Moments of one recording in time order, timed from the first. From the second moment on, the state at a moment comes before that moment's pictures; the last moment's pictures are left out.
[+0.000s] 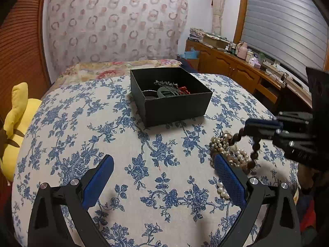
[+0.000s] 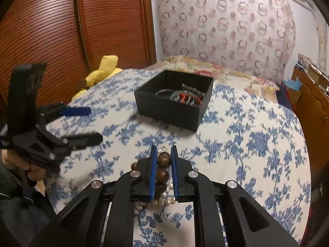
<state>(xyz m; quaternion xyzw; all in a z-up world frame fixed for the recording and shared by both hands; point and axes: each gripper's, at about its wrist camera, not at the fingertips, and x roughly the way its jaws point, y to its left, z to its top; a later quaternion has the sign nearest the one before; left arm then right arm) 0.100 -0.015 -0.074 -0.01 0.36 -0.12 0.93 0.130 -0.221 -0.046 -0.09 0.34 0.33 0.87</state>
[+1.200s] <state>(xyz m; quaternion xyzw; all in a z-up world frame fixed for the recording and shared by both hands) 0.088 -0.049 -0.085 0.00 0.39 -0.18 0.90 0.134 -0.260 0.001 -0.10 0.29 0.29 0.91</state>
